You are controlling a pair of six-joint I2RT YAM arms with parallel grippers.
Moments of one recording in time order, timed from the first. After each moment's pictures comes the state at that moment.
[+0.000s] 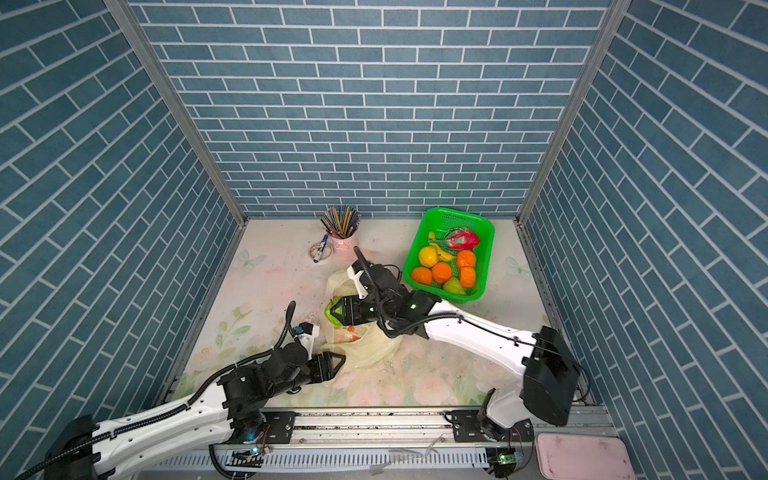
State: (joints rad) left arm -1.00 0.66 0.25 -0.24 -0.08 -1.04; right arm 1.02 1.40 1.14 -0.29 -0.19 0.71
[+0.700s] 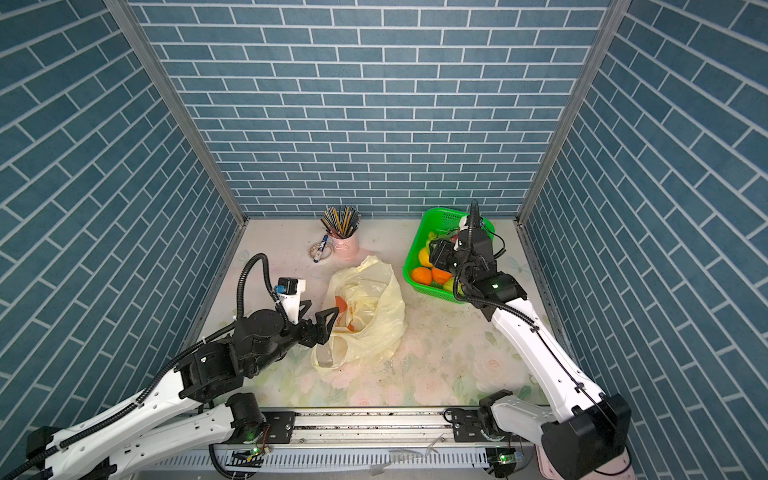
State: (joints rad) left arm -0.99 0.72 0.77 -0.45 -0.38 -0.48; right arm 0.39 1.19 1.13 -0.42 0.04 0.60
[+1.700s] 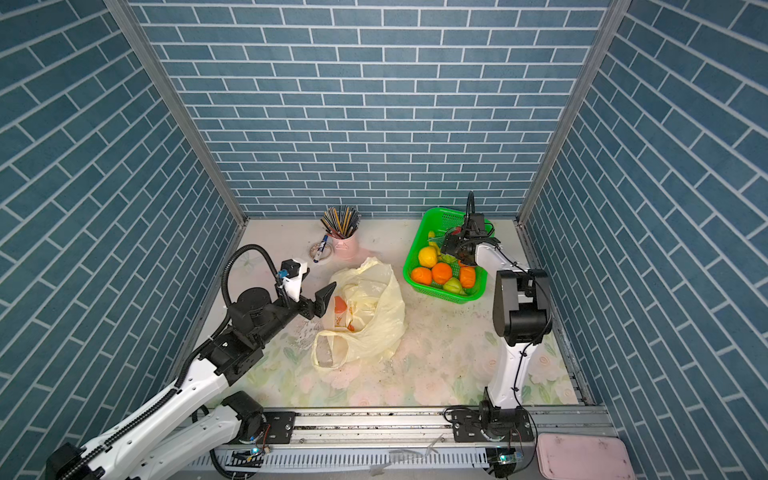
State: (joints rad) left arm -0.55 0.80 0.57 0.09 -0.03 -0.04; right arm 0.12 1.93 1.42 -0.34 -0.14 0.38
